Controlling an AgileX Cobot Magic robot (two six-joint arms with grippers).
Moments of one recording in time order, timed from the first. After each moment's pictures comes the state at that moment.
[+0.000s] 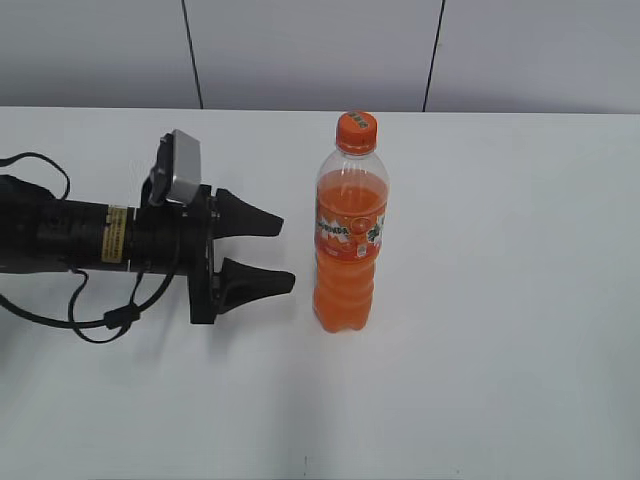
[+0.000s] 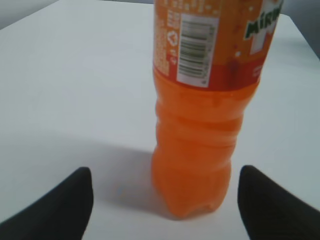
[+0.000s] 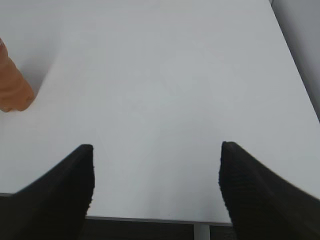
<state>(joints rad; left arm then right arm) -0.22 2.13 -0.93 1.39 -1.10 -0.49 0.09 -0.01 -0.51 0.01 1.09 -0.05</state>
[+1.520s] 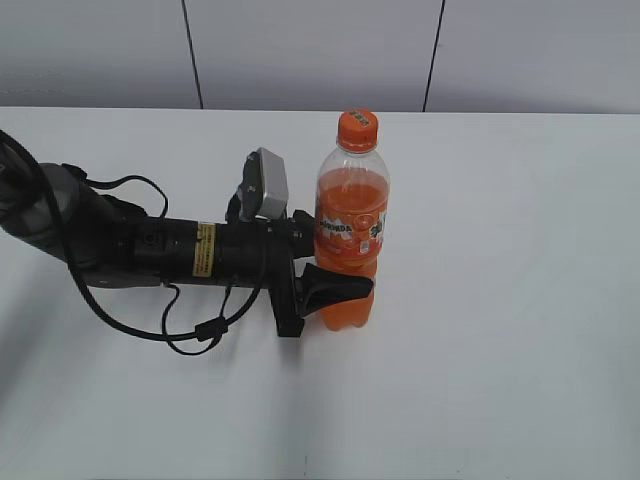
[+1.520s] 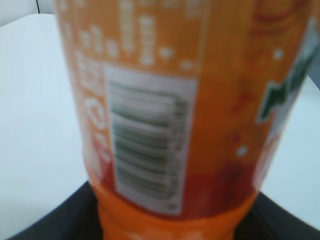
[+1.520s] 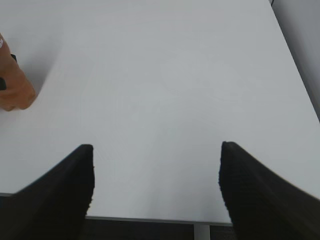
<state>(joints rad) -0.41 2.25 -1.05 1.22 -1.09 -0.49 0.09 -0.01 -0.51 0.01 1.09 -0.05</state>
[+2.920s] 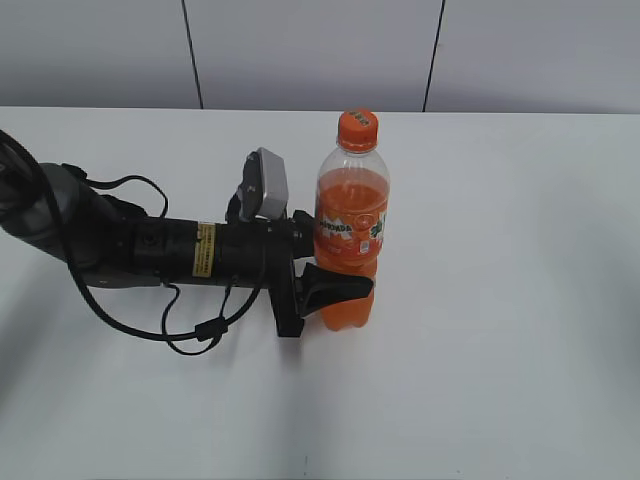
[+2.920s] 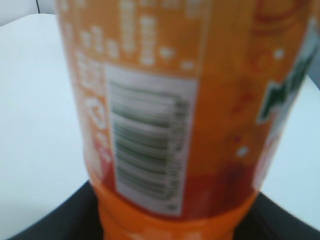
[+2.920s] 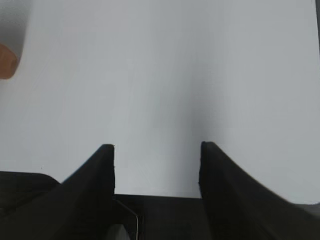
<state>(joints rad) -0.41 2.25 -1.05 1.22 -1.09 -0.49 0.09 0.87 -0.96 0.01 1.18 -0.05</state>
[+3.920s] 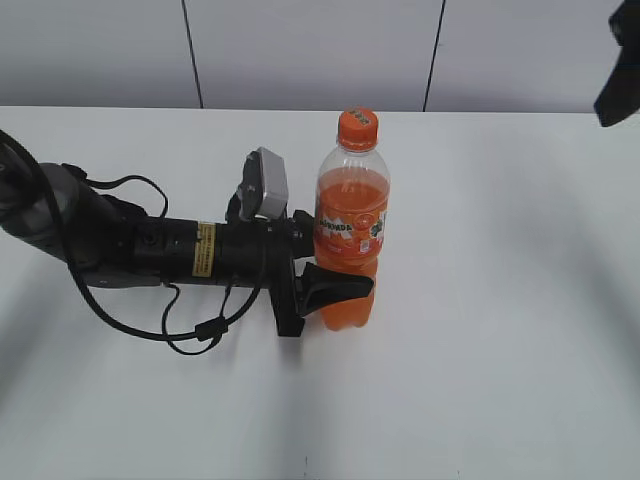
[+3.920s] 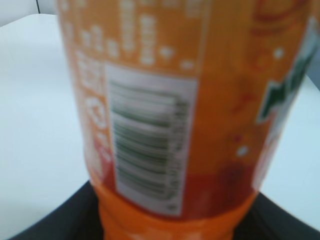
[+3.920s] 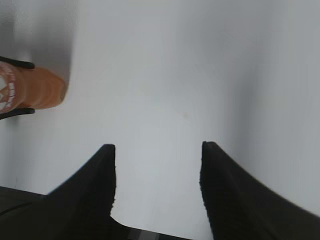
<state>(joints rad) -0.41 2.25 -1.05 1.22 -1.09 -0.49 0.20 1.48 -1.39 0.13 1.22 -0.05</state>
